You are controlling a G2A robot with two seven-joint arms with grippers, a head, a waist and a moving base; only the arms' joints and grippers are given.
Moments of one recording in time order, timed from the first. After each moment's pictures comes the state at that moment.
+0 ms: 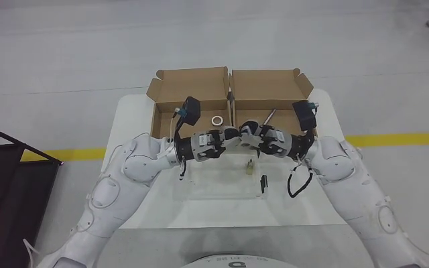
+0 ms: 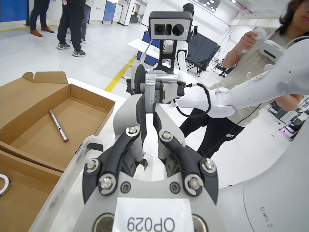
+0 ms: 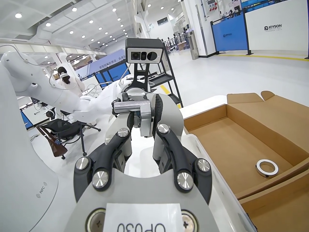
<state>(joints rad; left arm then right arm) 1.20 -1.12 -1.04 -1.75 0.28 -0.73 -0.54 -1.37 -1.04 1.27 -1.74 -0.17 -0.92 0.47</state>
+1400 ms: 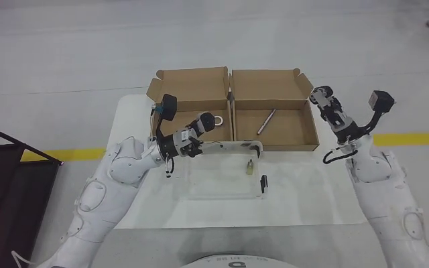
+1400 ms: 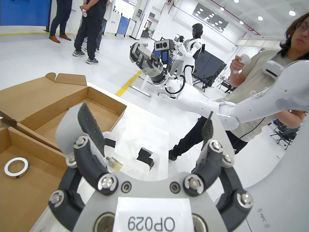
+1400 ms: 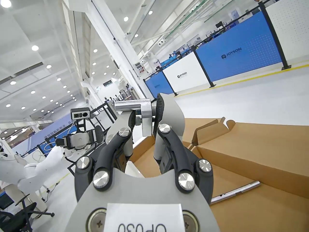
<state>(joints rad) 1.28 -1.09 -1.16 -1.74 0.23 -0.74 -0.52 -1.45 -1.02 1.57 -1.52 -0.22 -0.80 0.17</state>
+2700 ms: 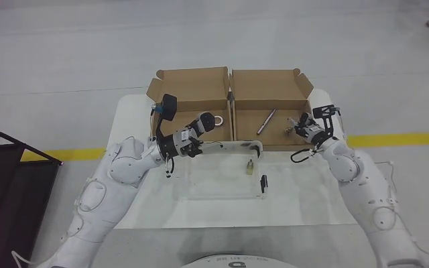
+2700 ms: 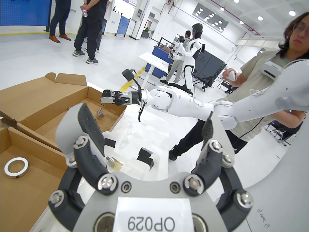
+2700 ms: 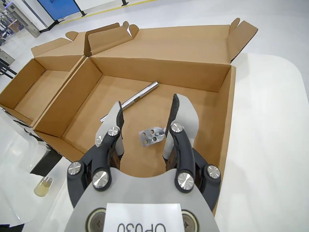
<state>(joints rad) 1.28 -1.09 -1.16 -1.74 0.23 -0.74 -0.52 -1.38 -1.05 1.43 -1.32 -0.81 -0.40 0.17</state>
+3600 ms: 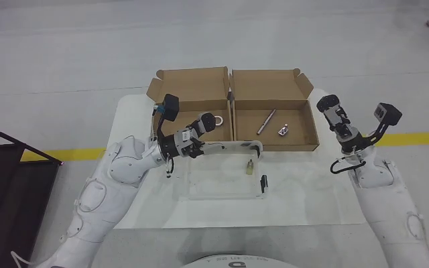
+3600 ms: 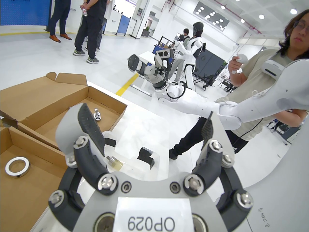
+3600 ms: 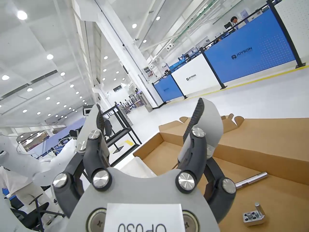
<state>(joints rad) 1.27 -1.09 -1.15 -1.78 0.32 -0.73 -0.55 -1.49 -1.02 1.59 -1.42 -0.06 -1.01 0.18</state>
